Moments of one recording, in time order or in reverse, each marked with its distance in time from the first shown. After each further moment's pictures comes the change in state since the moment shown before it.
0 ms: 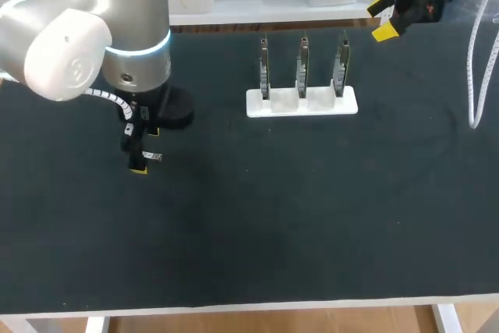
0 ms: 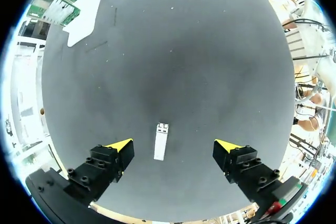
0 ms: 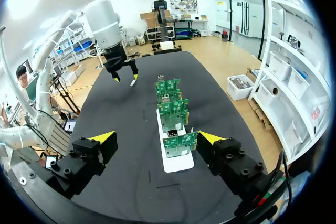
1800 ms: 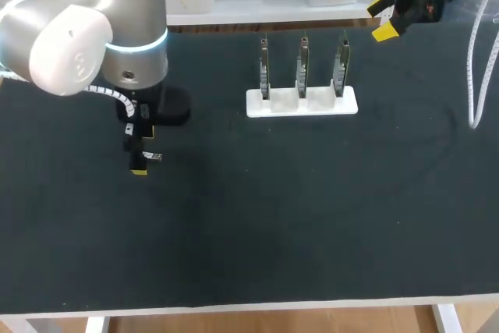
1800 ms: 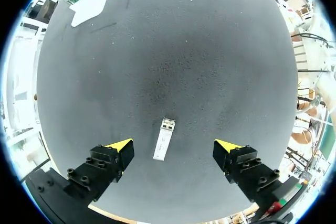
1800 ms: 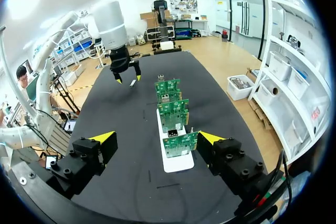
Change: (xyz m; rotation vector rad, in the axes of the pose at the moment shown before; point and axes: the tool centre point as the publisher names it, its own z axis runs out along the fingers) left arm 0.006 0.003 0.015 0.056 -0.009 -0.101; right arm 0.000 0.000 0.000 0.000 0.000 0.000
